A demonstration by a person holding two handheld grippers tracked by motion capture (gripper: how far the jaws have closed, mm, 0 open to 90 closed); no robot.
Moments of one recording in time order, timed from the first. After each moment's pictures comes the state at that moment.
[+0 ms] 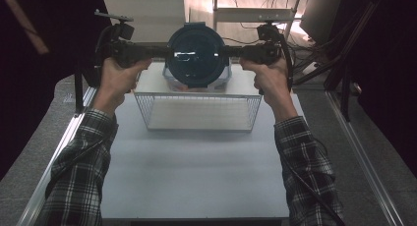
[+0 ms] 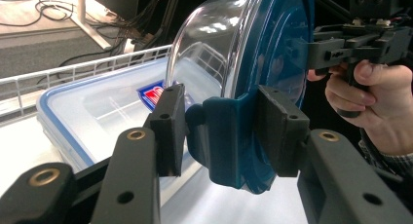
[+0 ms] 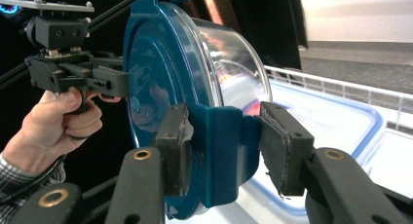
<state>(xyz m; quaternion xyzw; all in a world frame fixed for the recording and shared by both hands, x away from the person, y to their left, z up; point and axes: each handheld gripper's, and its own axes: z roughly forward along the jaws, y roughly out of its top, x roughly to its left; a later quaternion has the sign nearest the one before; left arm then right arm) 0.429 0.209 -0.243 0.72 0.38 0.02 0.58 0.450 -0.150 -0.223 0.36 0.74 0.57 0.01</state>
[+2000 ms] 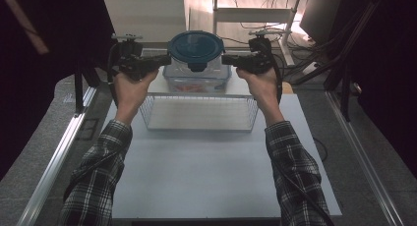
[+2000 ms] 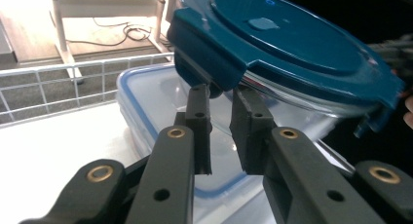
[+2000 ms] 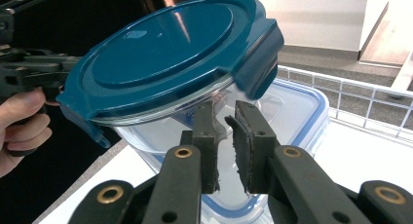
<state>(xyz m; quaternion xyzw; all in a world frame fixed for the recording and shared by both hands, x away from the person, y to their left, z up) 0.432 0.195 -0.288 0.69 0.46 0.14 0.55 0.463 -0.142 -0.264 0.38 0.75 0.53 0.09</state>
